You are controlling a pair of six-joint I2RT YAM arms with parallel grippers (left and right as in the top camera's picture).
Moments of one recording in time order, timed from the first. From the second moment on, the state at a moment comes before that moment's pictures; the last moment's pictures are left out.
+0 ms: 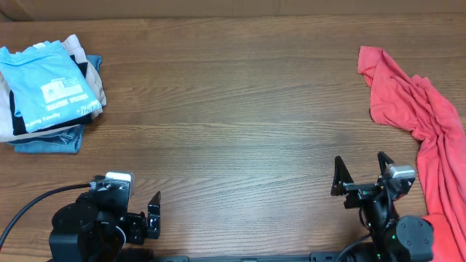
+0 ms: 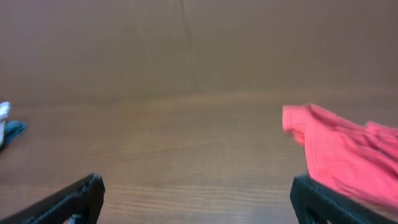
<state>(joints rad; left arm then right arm) -0.03 0.46 0.98 -1.24 0.09 0.04 0.11 0.02 0.35 -0.43 -0.03 0.14</state>
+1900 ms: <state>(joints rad) -0.03 0.45 0.95 -1.19 0.09 0.04 0.11 0.01 0.02 -0.03 -0.04 0.13</state>
